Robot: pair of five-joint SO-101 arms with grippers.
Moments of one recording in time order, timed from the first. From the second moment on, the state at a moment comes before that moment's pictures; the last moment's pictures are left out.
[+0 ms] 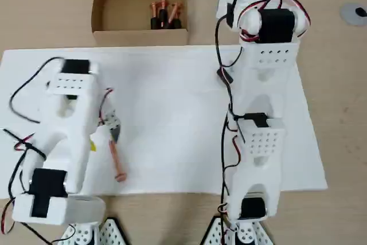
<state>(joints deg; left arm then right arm) 1.7 -3.3 18.3 99.5 23.0 -7.2 40.0 -92.4 100.5 -17.9</state>
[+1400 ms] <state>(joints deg) 5.5 20.5 16.5 100.1 23.2 -5.1 40.0 -92.4 100.5 -17.9</state>
